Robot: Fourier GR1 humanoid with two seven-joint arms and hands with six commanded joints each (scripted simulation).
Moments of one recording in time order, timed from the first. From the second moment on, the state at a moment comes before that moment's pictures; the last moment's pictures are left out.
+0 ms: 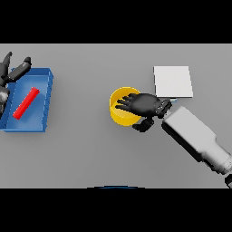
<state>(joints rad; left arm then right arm) -1.62 0.44 -0.12 1.07 -0.08 0.09 -0.61 -0.69 -0.39 0.71 -1.16 0.93 0.44 -0.24</state>
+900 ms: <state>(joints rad) -1.64 0.58 0.08 1.09 -0.30 0.20 -0.61 -0.72 -0.36 0.72 -1.12 0.91 0.47 -0.27</state>
